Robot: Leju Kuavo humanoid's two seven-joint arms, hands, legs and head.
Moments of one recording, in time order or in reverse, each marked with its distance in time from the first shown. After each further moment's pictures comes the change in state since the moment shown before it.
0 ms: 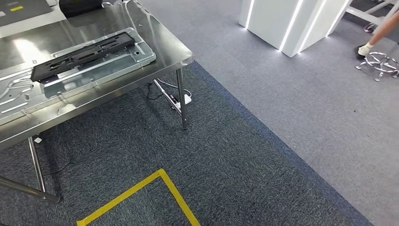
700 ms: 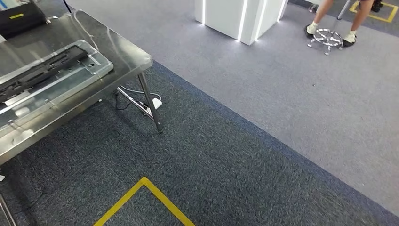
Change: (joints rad) left arm -0.007 0.005 0.000 0.000 -0.011 -0.013 0.001; right arm 0.002 0.001 -0.007 0.010 0.023 0.051 0.151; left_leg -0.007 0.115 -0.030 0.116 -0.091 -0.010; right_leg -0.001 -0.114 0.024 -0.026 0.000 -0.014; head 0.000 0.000
